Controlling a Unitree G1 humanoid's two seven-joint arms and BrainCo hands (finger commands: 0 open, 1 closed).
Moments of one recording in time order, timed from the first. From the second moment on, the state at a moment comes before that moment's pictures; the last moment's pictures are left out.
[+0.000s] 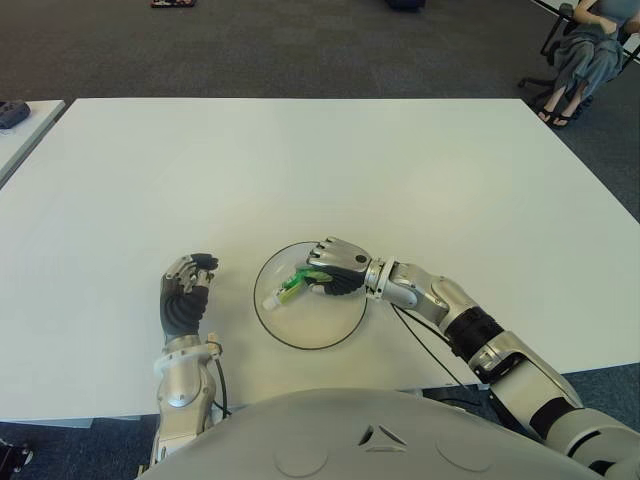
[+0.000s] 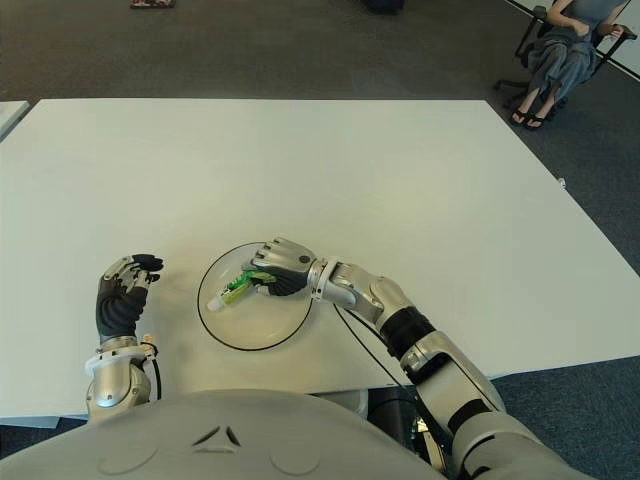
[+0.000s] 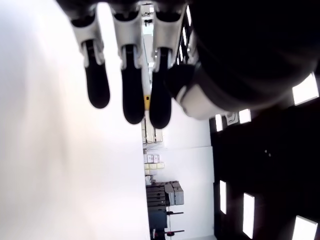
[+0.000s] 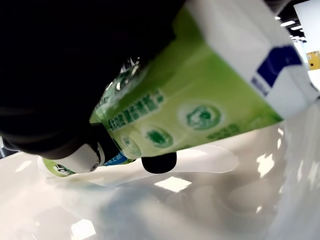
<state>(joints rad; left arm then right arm) 0.59 -0.09 0.06 -0.19 0.09 -0.23 0.21 -0.32 -0.37 0.64 0.43 -0.87 -0.65 -0.03</state>
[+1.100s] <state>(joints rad) 0.61 -0.08 0.06 -0.20 0.09 -0.23 0.21 -0.31 -0.38 0.66 0.46 -0.82 -0.64 -0.01</state>
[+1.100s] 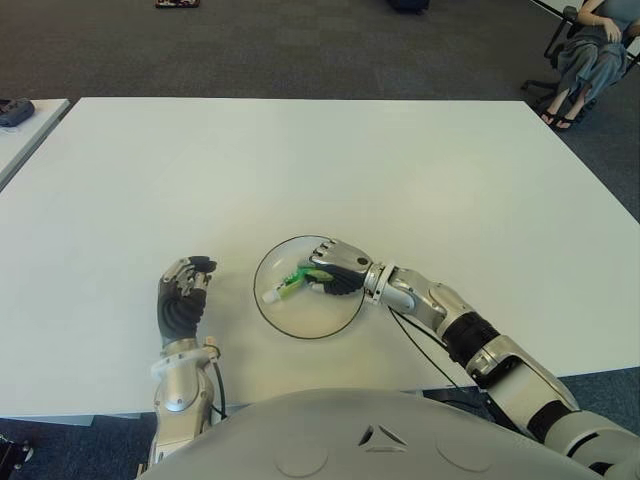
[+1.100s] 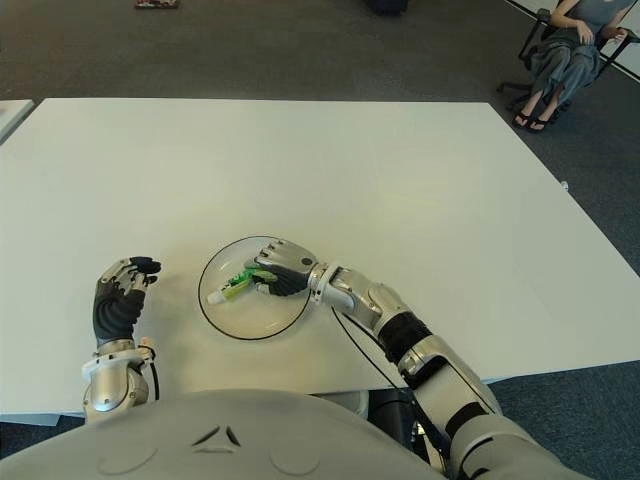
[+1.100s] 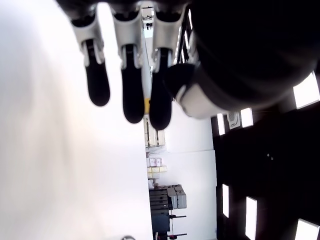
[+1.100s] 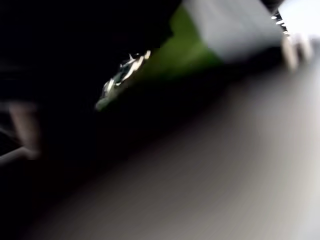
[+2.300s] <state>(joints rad) 0.60 -0.08 0.06 -0.20 0.10 -0.20 0.21 -0.23 -0.47 0.57 0.18 -0.60 -0.59 0.32</state>
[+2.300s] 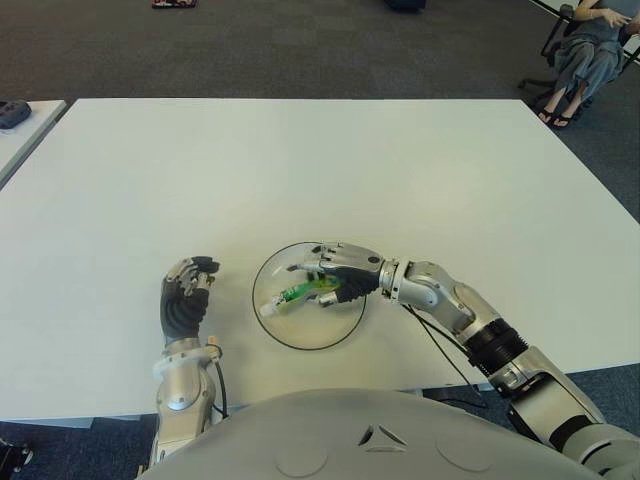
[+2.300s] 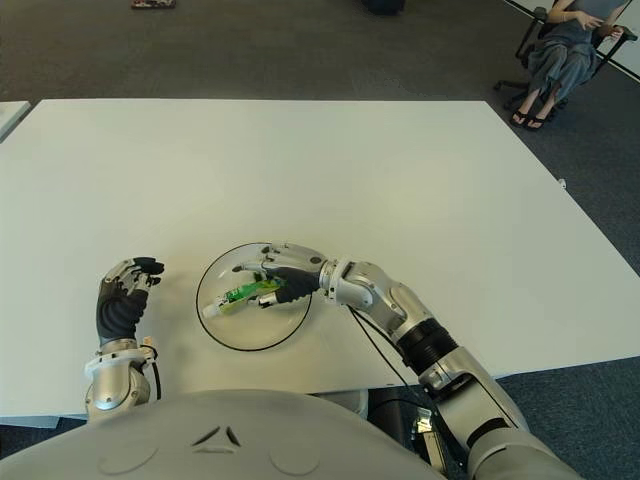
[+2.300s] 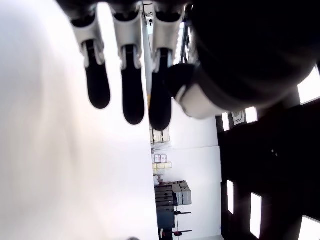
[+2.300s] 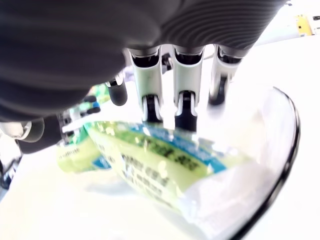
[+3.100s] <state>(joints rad) 0.58 -0.08 0.06 -0.19 0.10 -0.21 0.21 -0.14 -0.41 0.41 0.14 -0.18 -0.61 0.38</state>
